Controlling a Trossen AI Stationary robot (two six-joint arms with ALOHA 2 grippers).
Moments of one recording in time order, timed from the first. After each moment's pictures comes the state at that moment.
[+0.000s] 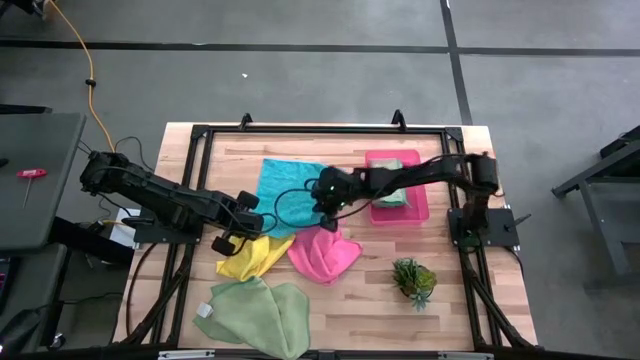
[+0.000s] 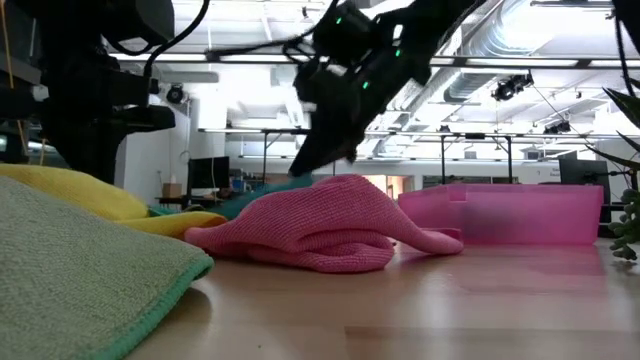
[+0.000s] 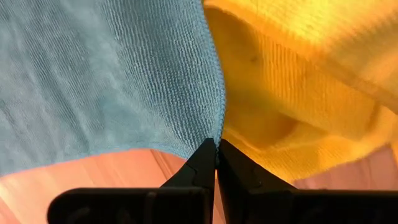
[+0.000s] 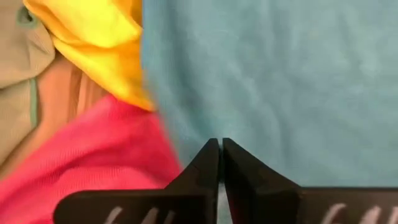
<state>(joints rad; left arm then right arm) -0.09 1.28 0.71 -0.92 -0.18 0.24 -0.11 1.88 1.26 -0.20 -0.16 0.08</state>
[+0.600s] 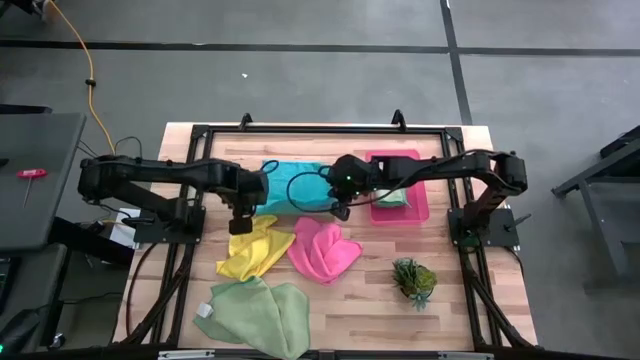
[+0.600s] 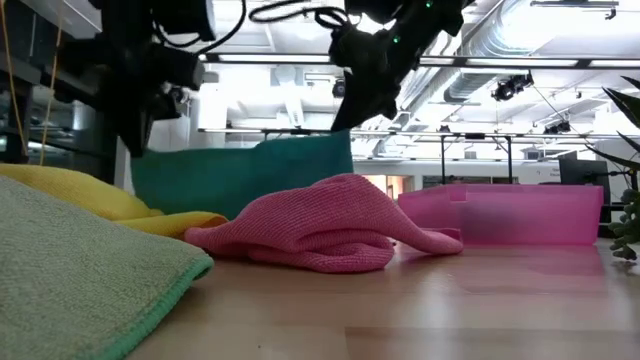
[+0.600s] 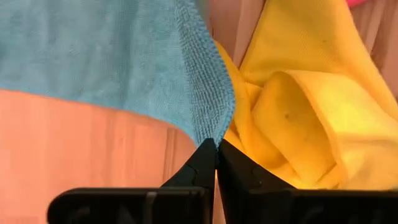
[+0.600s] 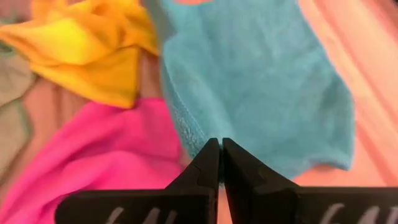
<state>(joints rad) 0.23 1.26 0.90 -1.05 0.02 -0.01 -0.12 1.68 1.26 -0.43 0.00 0.19</state>
